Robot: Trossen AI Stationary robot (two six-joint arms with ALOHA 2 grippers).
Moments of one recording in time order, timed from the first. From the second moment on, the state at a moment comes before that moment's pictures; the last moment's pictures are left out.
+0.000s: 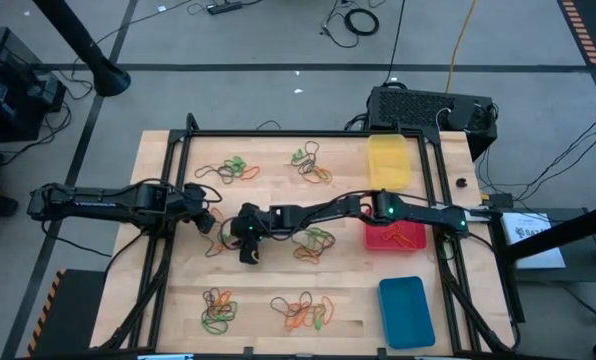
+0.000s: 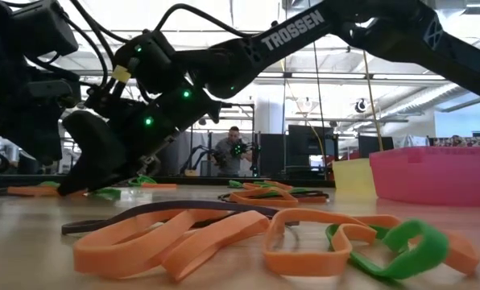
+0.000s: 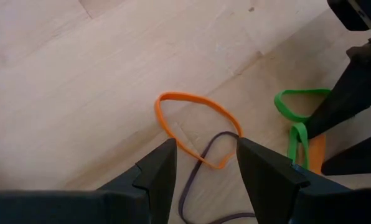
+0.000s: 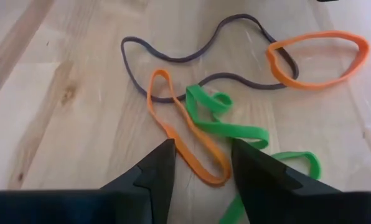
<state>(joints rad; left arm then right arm) 0.06 0.60 0.35 -0.87 -0.16 -0.88 0.03 2.65 2.13 -0.16 -0.07 0.07</state>
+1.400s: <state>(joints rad) 0.06 0.60 0.35 -0.65 -0.22 -0.88 0.08 1.62 1.46 -1.46 0.00 0.51</state>
